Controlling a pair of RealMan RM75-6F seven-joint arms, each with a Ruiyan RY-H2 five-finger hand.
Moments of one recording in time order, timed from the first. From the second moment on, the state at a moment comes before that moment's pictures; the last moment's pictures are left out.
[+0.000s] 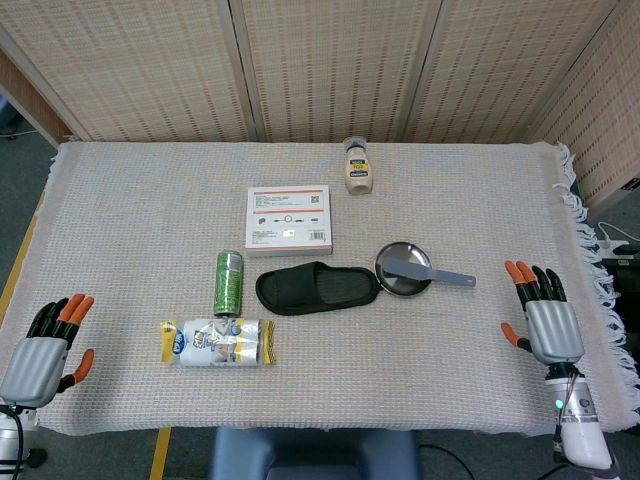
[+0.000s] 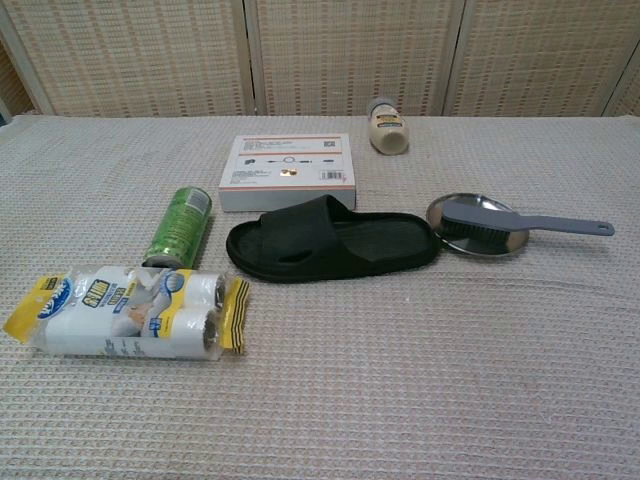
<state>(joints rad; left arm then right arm) -0.13 -1.17 -0.02 -1.55 1.54 1.45 0.07 0.21 -1.33 0.15 -1.49 -1.34 1.30 -0.22</state>
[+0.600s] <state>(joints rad) -0.15 -1.14 -0.02 -1.56 1.52 1.41 0.01 0.61 -1.66 0.34 -1.18 -0.92 0.94 -0.48</state>
